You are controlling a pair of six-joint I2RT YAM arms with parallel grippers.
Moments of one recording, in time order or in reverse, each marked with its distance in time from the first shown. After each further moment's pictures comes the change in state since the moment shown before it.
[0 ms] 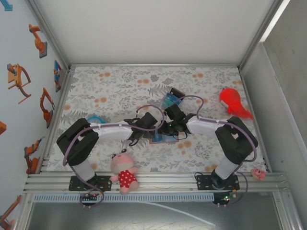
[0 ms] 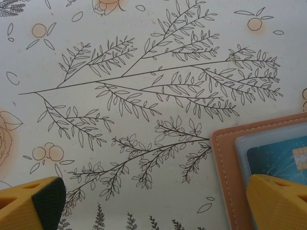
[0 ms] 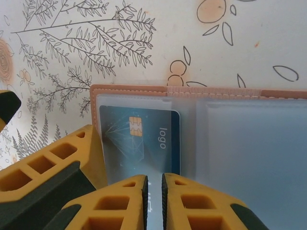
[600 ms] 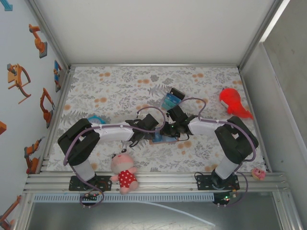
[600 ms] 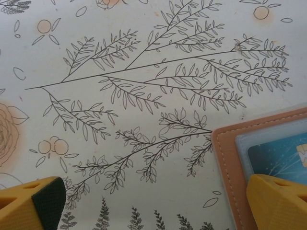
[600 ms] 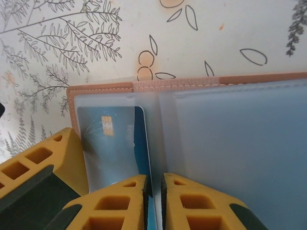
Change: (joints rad) left arm -0.019 0.010 0.002 -0.024 -0.043 0.000; right arm -0.034 0.000 -0.064 0.064 -0.040 0.035
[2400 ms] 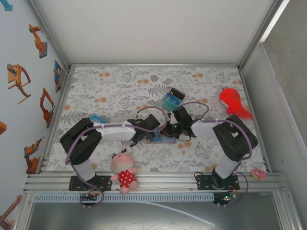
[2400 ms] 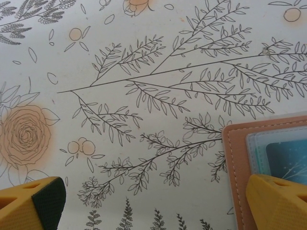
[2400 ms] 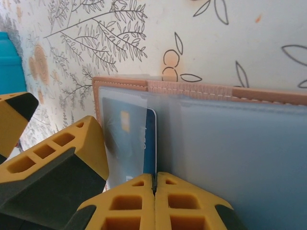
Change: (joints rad) left arm -0.016 0.024 0.037 -0.069 -0.079 -0.012; right arm -0.061 0.024 -0.090 0.220 -0.186 0.047
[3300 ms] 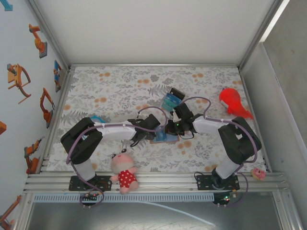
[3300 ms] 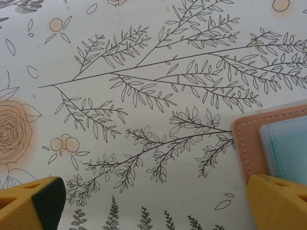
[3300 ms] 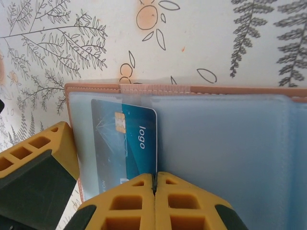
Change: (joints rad) left arm 0.007 0.009 0.005 0.005 0.043 -0.002; right arm -0.027 -0.053 0.082 -0.264 0.129 -0.172
